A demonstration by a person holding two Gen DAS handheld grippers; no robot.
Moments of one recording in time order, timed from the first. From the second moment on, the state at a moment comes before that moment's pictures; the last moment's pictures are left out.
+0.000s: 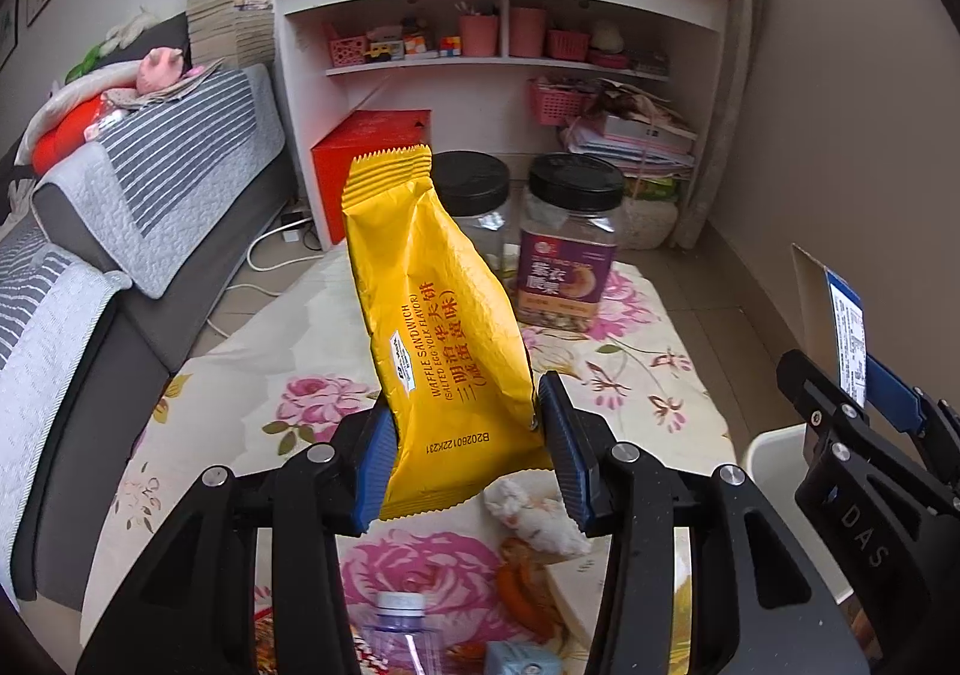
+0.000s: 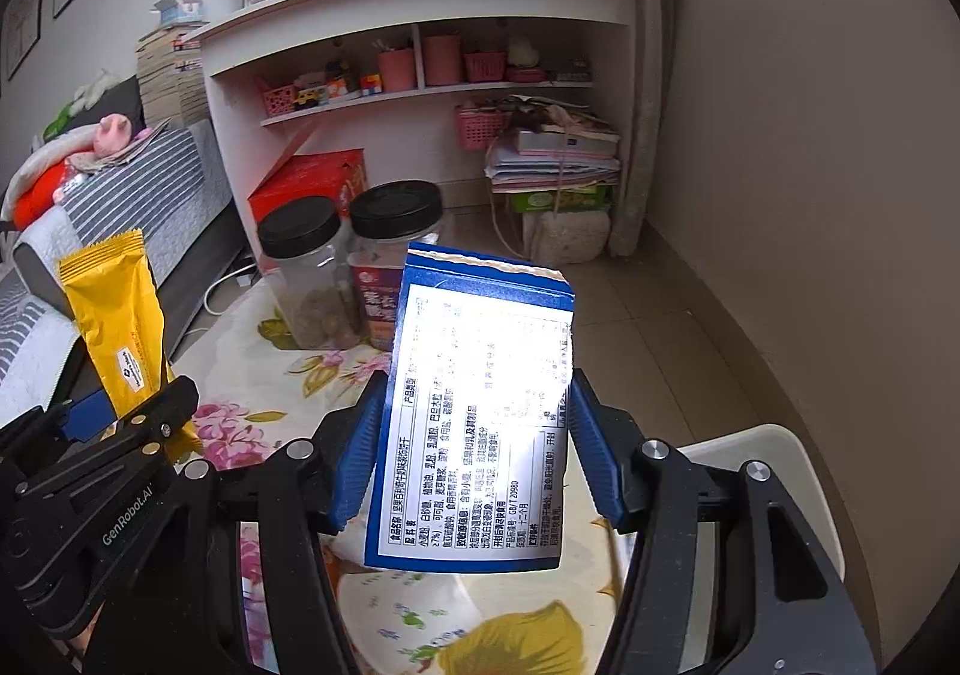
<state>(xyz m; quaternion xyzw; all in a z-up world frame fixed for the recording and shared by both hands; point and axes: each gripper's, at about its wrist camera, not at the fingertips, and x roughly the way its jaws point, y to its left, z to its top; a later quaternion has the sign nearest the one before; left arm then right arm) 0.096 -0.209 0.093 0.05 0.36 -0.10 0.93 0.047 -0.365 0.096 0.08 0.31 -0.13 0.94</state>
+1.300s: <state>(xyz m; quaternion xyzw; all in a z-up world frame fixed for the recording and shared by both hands) 0.014 -0.416 0.043 0.10 0.42 -0.26 0.86 -0.080 -0.580 0.102 0.17 0.28 -0.35 0.88</state>
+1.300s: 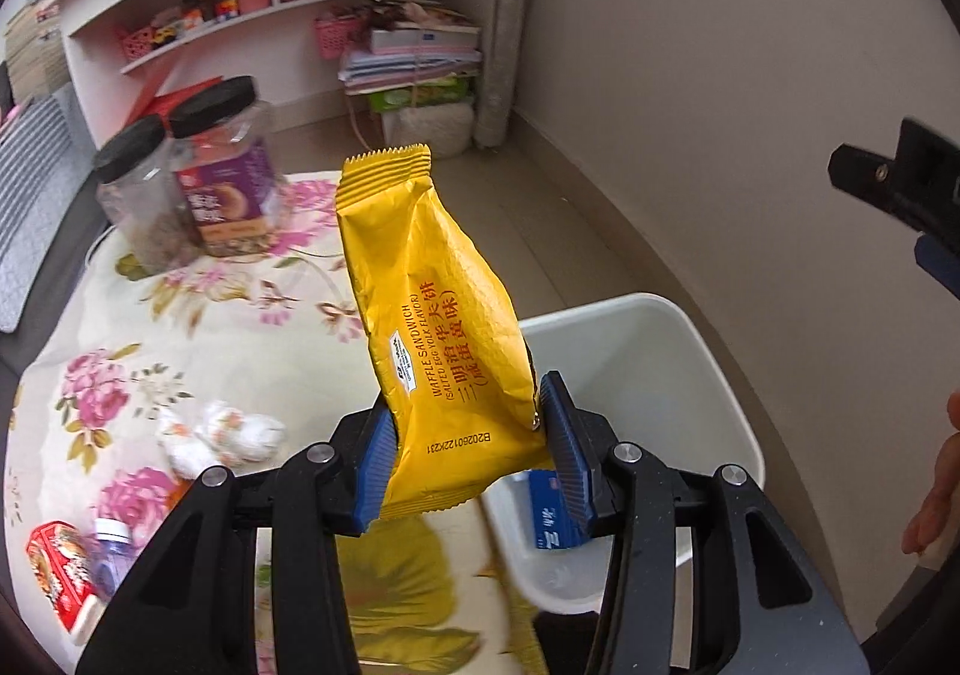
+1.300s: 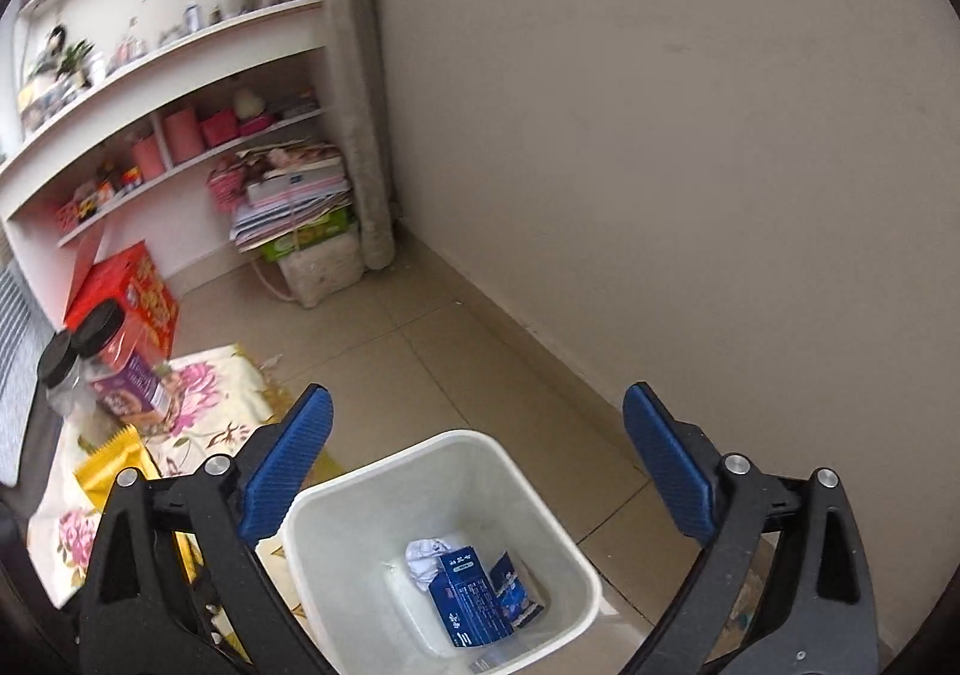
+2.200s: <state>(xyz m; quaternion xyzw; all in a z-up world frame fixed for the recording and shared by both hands) -0.023 -0.415 0.050 0.13 0.42 -0.26 0.86 -0.106 -0.577 0.117 0.18 0.26 -0.34 0.88</state>
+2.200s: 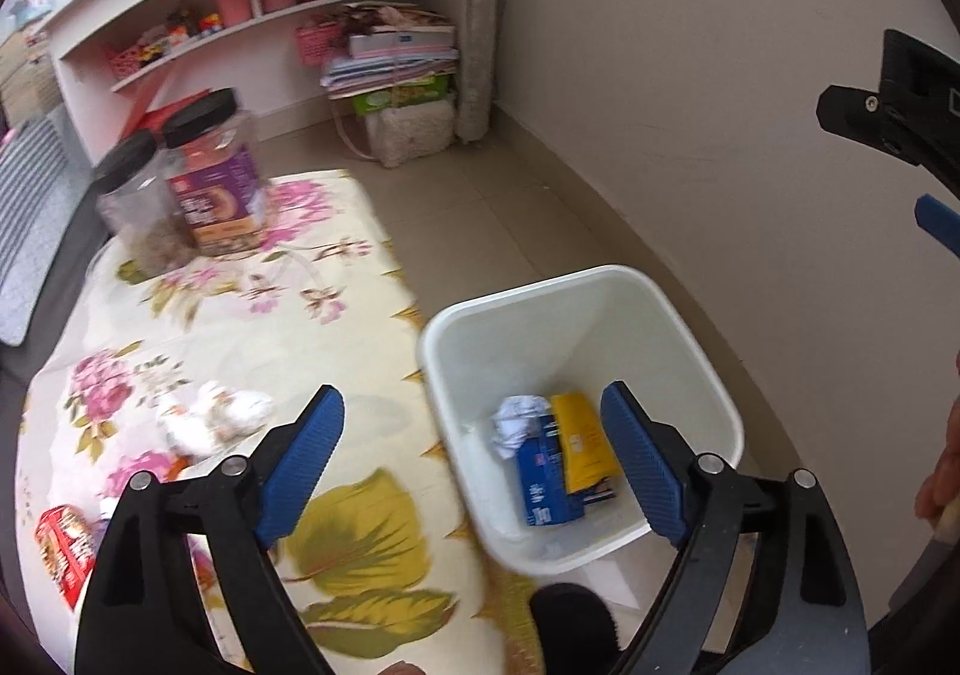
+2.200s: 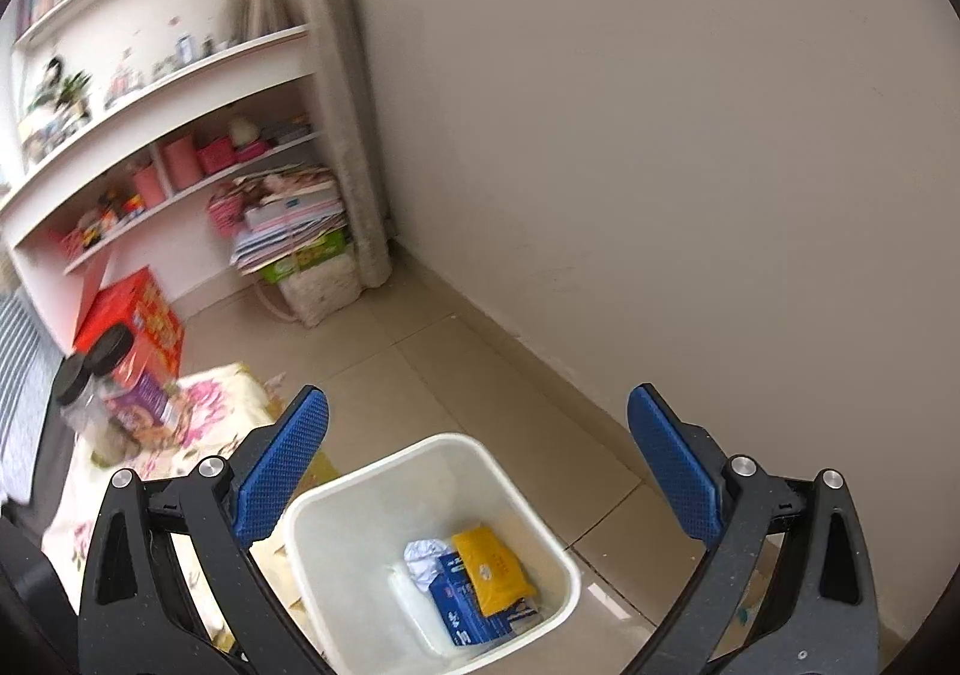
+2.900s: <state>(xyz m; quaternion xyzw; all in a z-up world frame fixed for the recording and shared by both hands) -0.023 -0.248 0.020 0.16 0.47 -0.14 0.86 -0.060 -0.443 0.105 0.07 0.32 -0.25 0.91</state>
